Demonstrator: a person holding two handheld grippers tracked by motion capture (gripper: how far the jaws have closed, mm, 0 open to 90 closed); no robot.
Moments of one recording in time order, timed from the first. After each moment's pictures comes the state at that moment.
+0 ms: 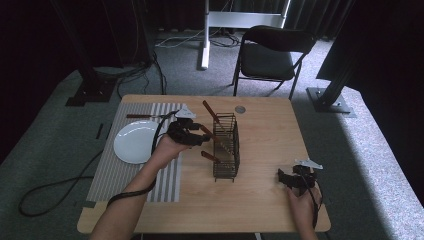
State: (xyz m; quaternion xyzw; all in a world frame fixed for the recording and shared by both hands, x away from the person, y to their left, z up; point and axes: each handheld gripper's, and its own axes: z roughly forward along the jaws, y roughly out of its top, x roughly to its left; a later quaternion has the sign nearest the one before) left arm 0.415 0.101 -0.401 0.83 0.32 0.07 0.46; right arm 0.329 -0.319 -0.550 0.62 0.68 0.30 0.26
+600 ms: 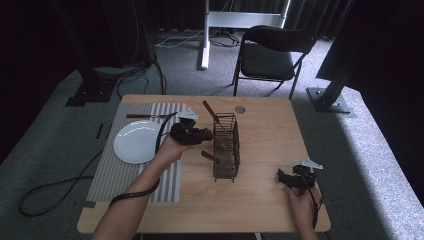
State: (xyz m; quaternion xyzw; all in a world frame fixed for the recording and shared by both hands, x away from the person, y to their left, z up) left arm 0.408 0.093 -0.399 0.84 0.28 0.04 0.47; right arm 0.329 -0.319 -0.550 0.62 0.68 0.30 0.26
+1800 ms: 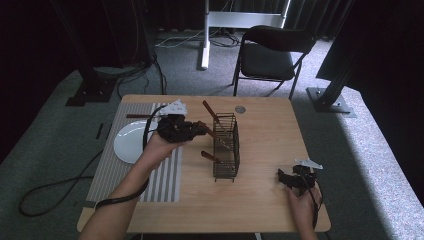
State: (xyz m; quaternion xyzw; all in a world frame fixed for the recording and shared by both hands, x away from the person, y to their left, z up) left arm 0.376 0.120 -0.337 0.82 0.26 0.07 0.51; right arm 0.329 -0.319 -0.550 0.62 0.68 0.30 0.26
